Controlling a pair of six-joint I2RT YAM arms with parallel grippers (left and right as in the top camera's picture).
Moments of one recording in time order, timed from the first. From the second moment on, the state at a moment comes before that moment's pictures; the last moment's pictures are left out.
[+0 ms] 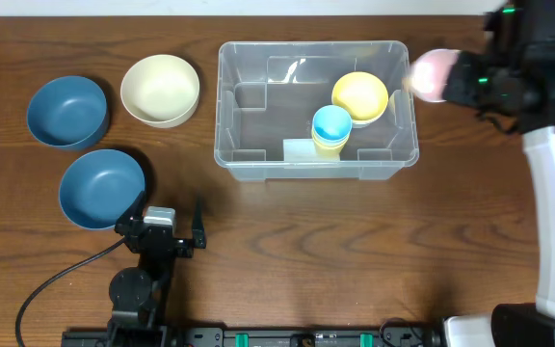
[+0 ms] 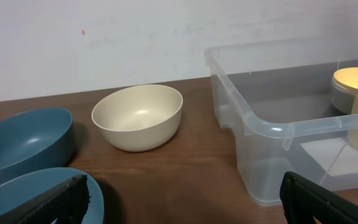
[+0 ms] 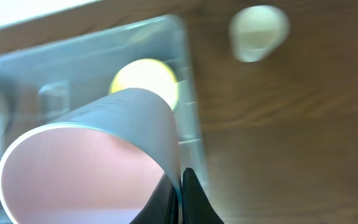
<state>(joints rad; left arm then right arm) -0.10 0.01 0.02 -0.12 -0.01 0.06 0.10 1.59 1.86 -1.22 -0.03 0.31</state>
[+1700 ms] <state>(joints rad) -0.10 0.01 0.02 -0.12 -0.01 0.06 -0.02 1.90 1.93 -1.02 -0.02 0.35</state>
